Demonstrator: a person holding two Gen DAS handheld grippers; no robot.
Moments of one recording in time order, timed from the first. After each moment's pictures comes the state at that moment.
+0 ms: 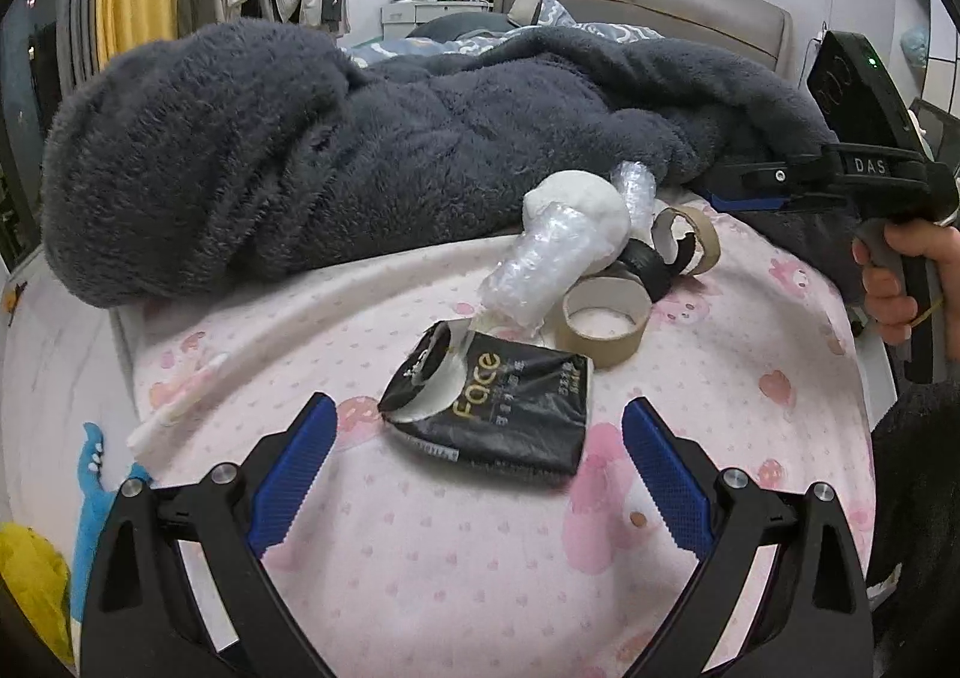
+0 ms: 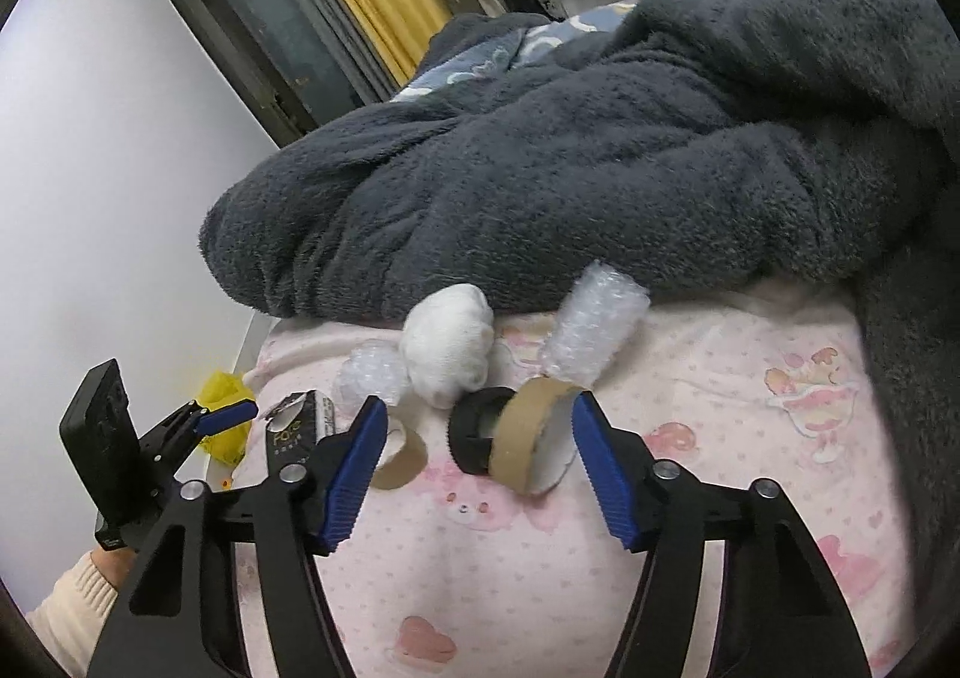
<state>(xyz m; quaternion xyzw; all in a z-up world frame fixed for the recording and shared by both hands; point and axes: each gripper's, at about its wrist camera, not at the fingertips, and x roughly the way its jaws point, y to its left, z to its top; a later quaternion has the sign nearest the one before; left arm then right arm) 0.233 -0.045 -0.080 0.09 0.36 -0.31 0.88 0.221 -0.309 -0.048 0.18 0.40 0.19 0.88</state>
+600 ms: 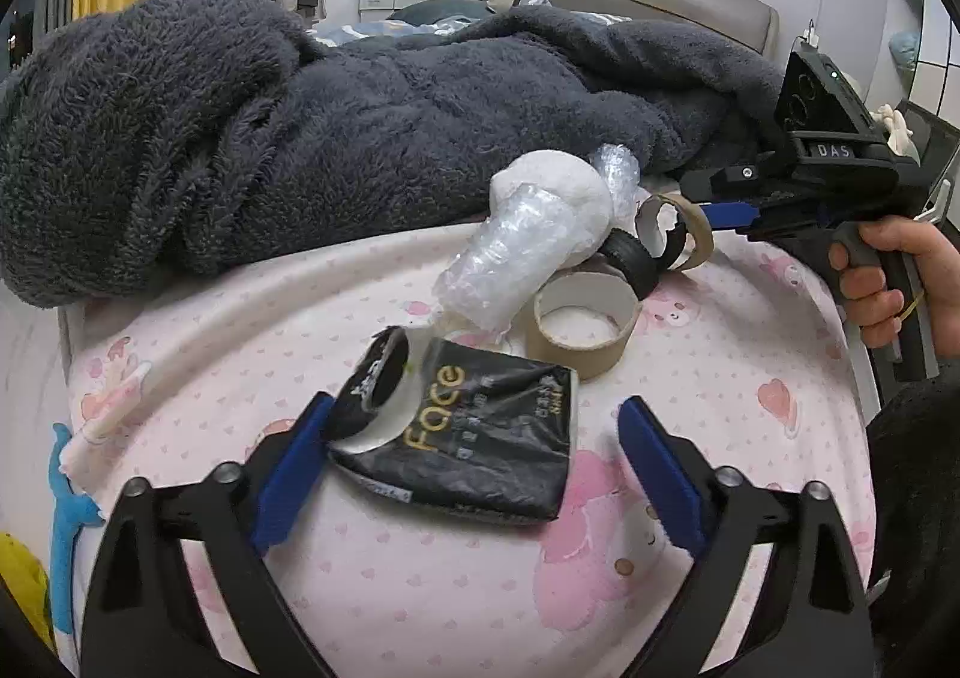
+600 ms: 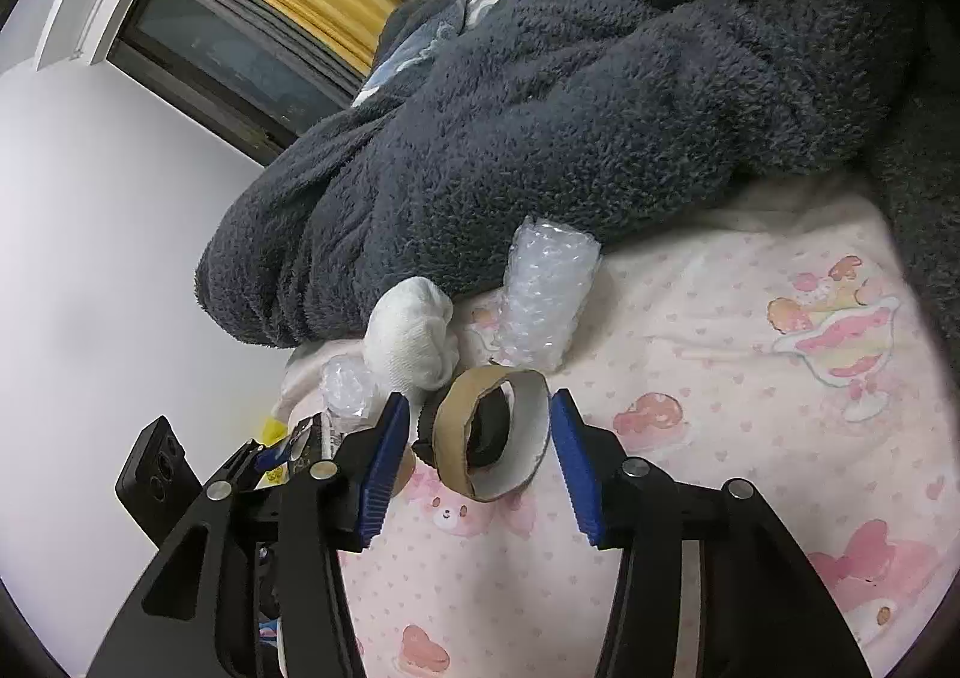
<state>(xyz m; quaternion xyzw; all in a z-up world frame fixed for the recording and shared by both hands) 0.245 -0.069 -0.096 0.08 0.37 -0.34 0.86 0.239 -0.343 -0.091 0.30 0.43 0.21 0.82</state>
